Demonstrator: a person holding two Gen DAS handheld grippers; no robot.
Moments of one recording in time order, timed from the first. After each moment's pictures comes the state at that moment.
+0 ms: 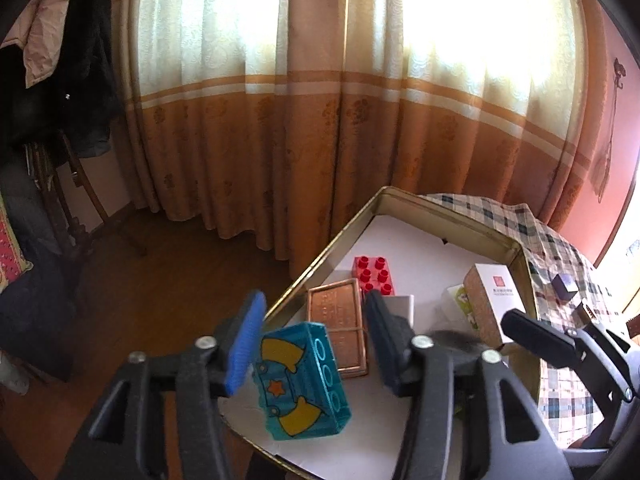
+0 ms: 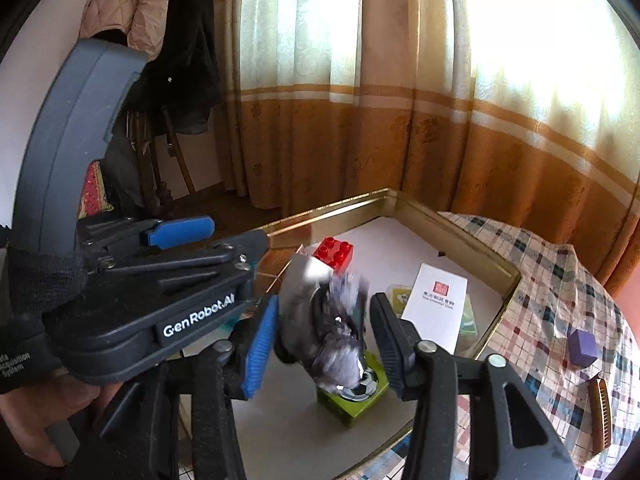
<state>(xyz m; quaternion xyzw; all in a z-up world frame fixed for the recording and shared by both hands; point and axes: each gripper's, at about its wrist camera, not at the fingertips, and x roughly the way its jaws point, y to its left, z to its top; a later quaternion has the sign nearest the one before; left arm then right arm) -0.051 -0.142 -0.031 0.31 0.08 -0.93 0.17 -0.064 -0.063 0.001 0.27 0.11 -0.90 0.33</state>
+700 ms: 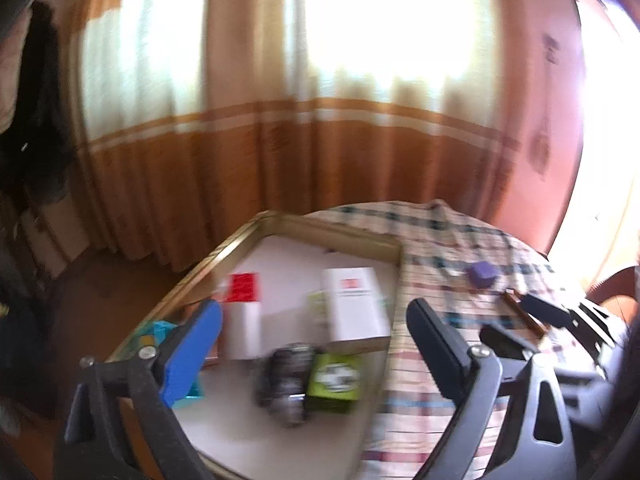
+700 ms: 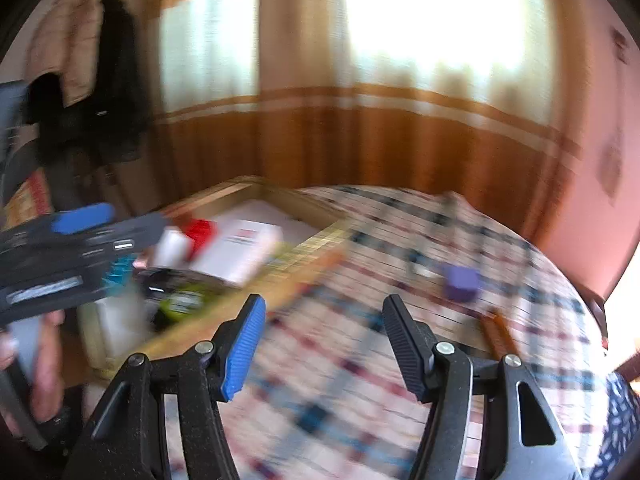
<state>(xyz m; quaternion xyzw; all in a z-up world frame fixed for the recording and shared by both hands) -0.045 -0.025 -0.002 0.28 0.03 -0.96 0.06 -0.082 0.097 -0.003 0.29 0.05 -0.94 0.19</state>
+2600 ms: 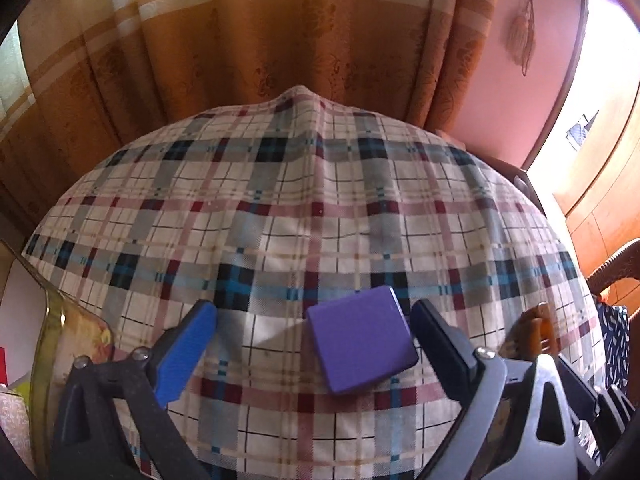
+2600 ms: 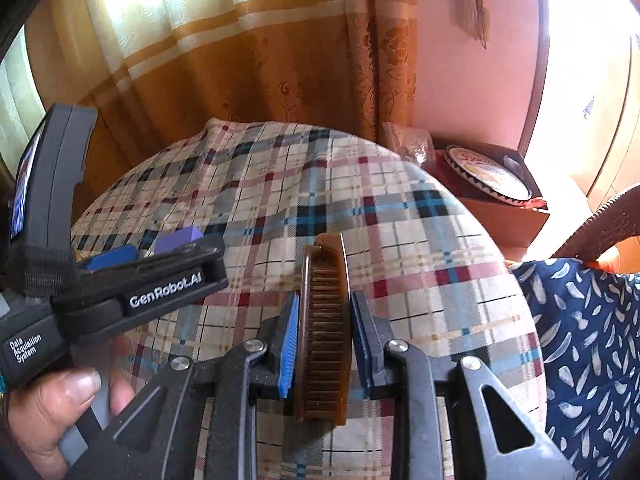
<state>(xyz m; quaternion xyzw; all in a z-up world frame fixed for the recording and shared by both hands) -0.273 0.153 -0.093 0.47 0.00 -0.88 -0.01 -0.187 0.249 -0.060 0.42 -0.08 -0.90 -0.01</state>
